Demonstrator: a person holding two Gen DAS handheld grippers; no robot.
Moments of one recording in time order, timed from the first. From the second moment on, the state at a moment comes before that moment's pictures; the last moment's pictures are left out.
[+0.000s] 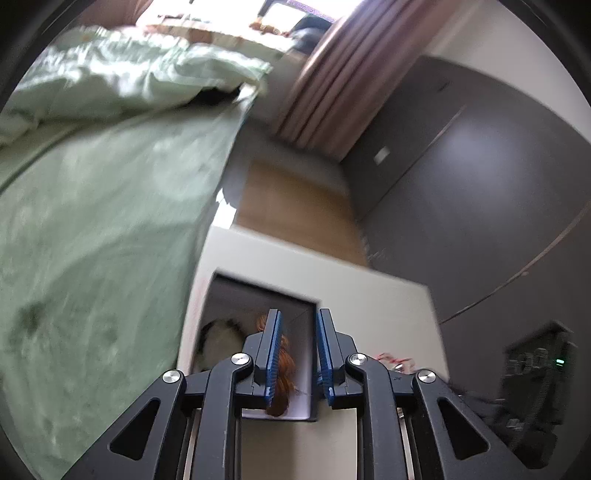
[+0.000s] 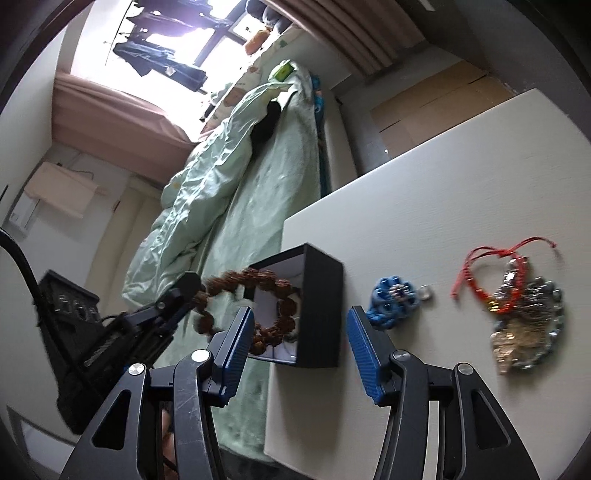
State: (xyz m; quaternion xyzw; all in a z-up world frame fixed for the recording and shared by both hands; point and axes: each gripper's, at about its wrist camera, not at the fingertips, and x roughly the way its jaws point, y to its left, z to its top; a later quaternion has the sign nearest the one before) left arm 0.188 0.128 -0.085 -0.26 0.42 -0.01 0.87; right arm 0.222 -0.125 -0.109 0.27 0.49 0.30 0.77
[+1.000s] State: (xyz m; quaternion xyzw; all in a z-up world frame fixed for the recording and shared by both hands) left arm 0.185 0.034 -0.068 -0.18 0.41 -0.05 0.89; right arm 0.217 -0.211 -0.083 0.24 0.48 0.20 0.82
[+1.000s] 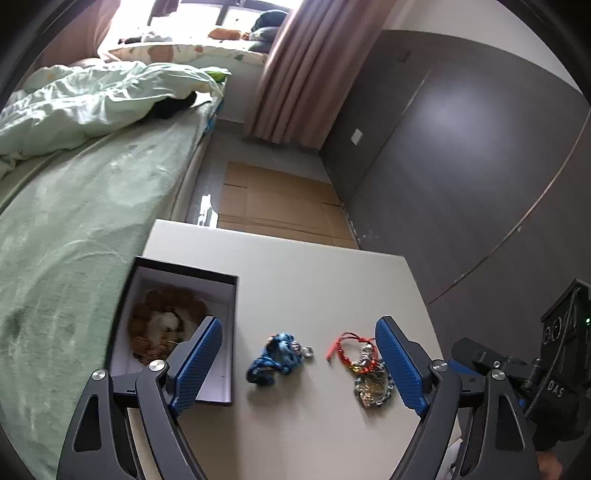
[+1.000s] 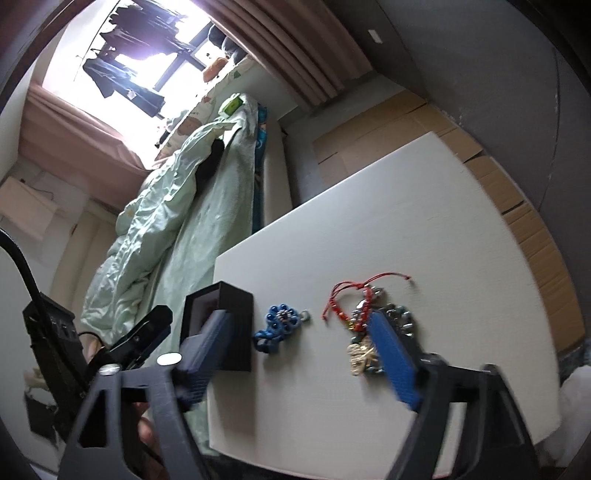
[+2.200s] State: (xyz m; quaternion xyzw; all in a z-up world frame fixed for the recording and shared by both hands) left arm 0.236 -0.070 -0.138 -0.13 0.50 -0.13 0.85; right arm 0.223 -0.307 -0.117 0.29 0.52 0.13 0.79
